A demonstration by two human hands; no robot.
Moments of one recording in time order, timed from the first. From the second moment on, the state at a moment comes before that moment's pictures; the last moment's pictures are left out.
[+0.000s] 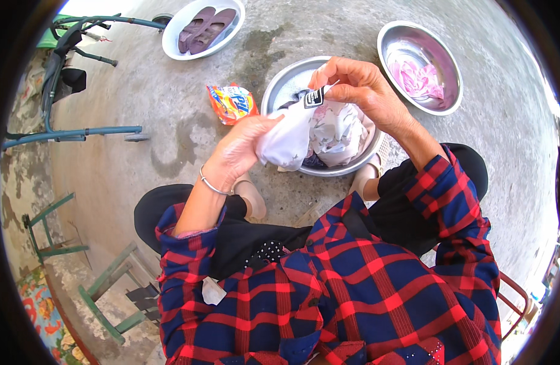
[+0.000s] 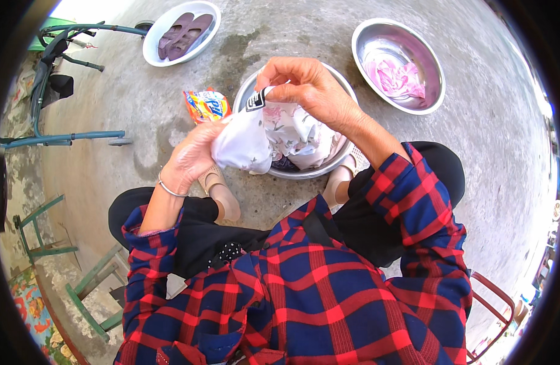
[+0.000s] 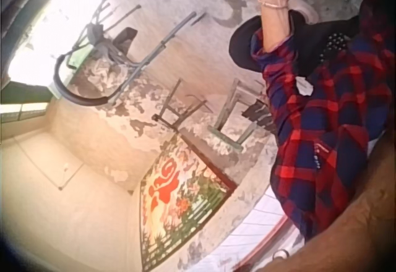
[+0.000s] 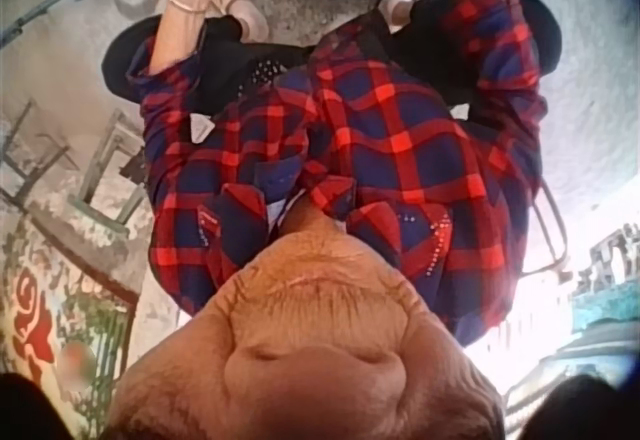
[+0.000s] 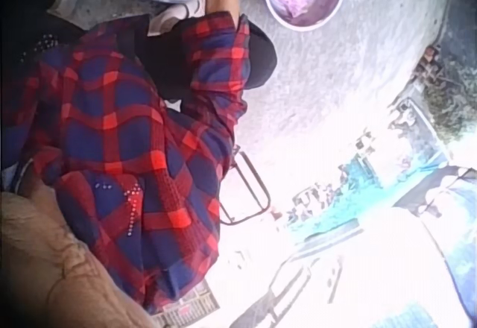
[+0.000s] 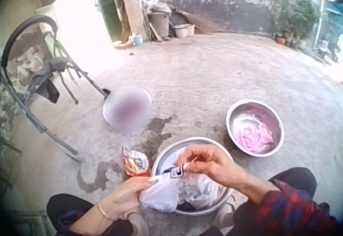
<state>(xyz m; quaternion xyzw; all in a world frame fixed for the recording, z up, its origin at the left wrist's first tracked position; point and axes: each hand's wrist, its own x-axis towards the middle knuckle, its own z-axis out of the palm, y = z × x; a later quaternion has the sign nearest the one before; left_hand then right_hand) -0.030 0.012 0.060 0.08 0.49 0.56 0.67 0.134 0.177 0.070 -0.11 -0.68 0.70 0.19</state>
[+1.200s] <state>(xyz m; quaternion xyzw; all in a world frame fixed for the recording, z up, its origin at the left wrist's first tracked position) -0.040 0.019 0.093 0.24 0.46 0.66 0.54 0.139 0.177 0.062 -0.26 -0.47 0.81 0.24</state>
